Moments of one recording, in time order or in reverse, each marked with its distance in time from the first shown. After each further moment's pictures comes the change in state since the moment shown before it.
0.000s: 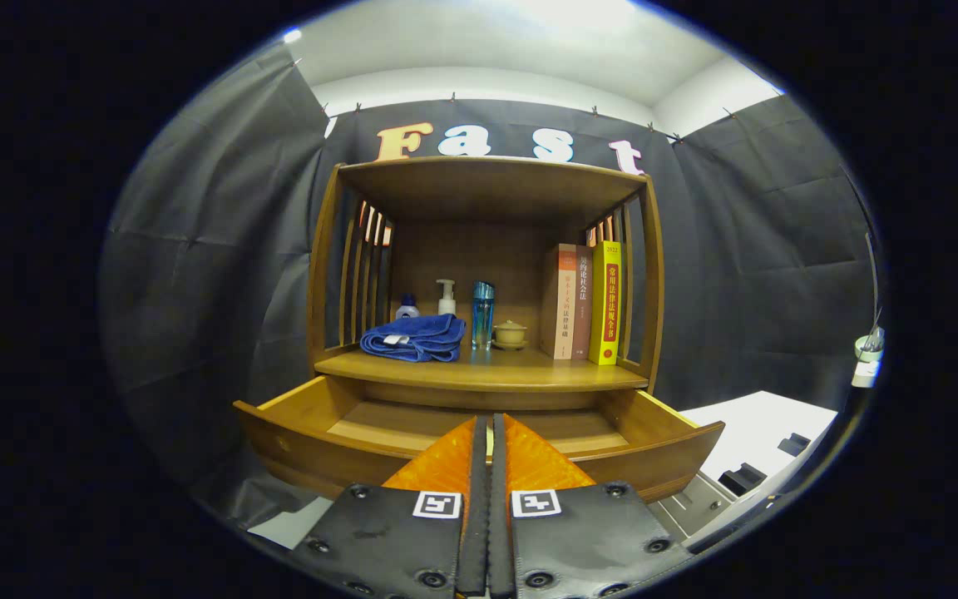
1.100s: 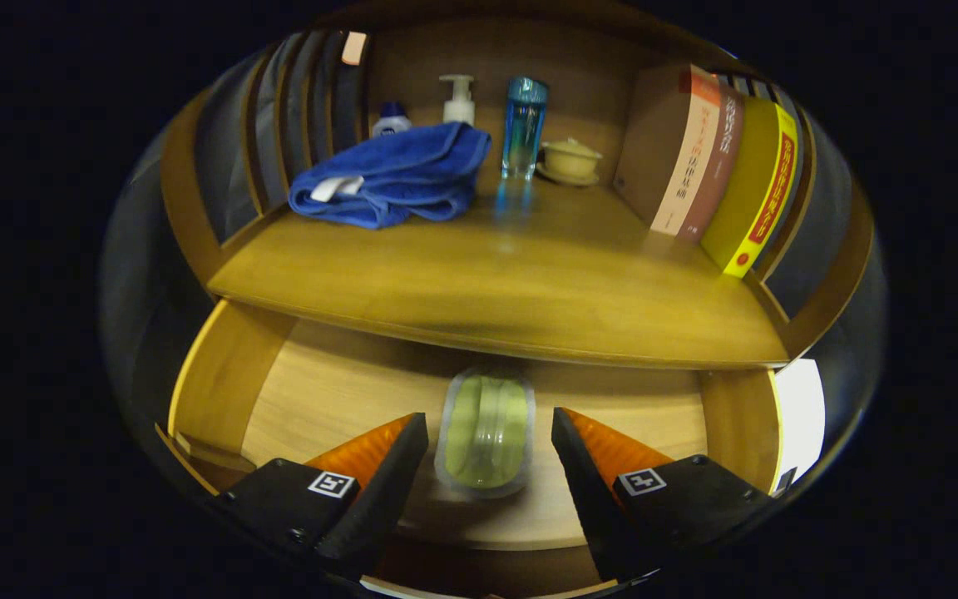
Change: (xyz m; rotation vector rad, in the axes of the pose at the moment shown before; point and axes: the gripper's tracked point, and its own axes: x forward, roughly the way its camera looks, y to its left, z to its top) arm 0.178 0.031 -0.178 -0.048 0.864 0.123
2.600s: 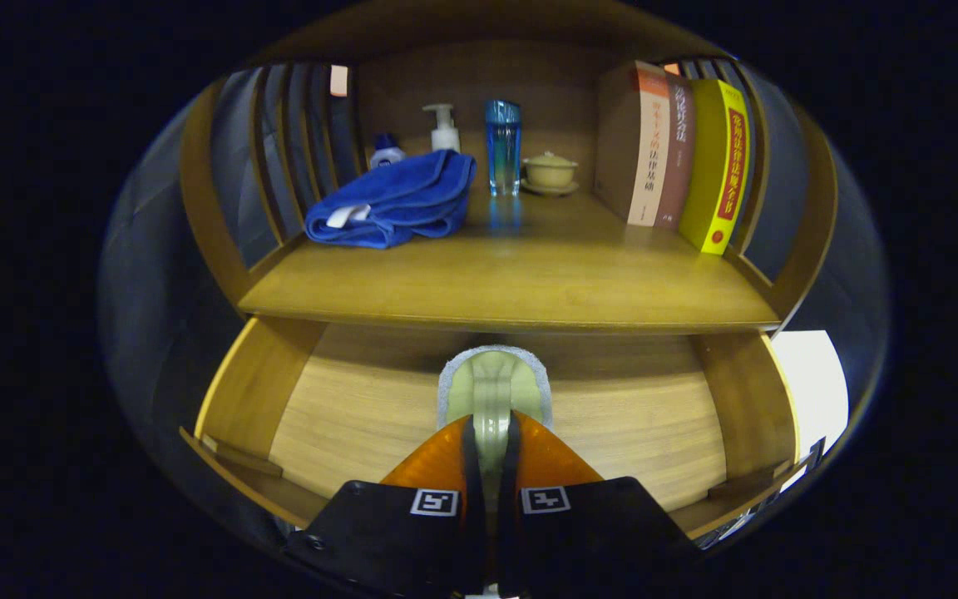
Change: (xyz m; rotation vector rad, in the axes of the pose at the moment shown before) arm -0.065 -0.001 0.015 0.107 -0.169 0.047
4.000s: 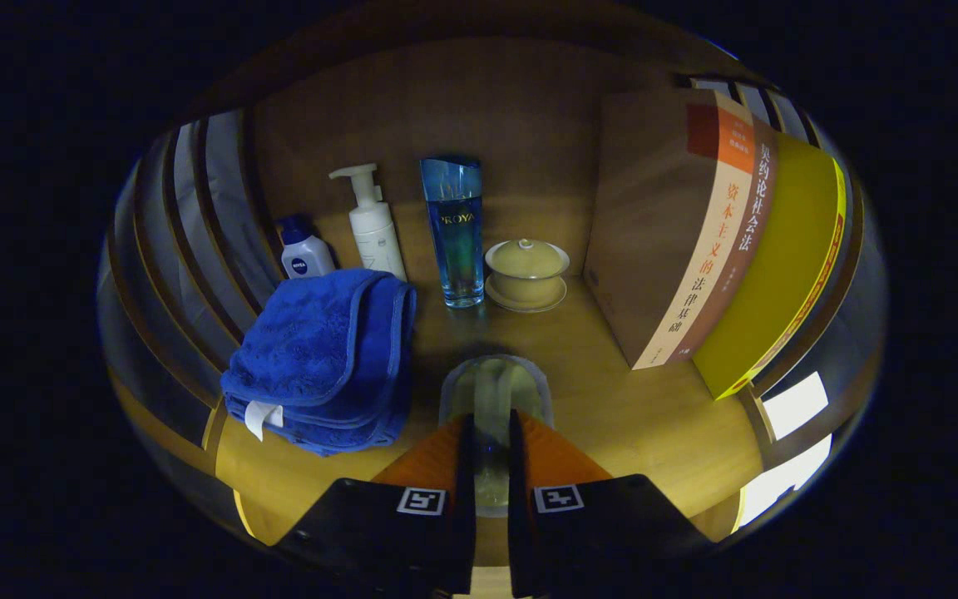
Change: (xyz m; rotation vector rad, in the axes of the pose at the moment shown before) arm 0.144 -0.043 0.156 0.048 0.025 -0.124
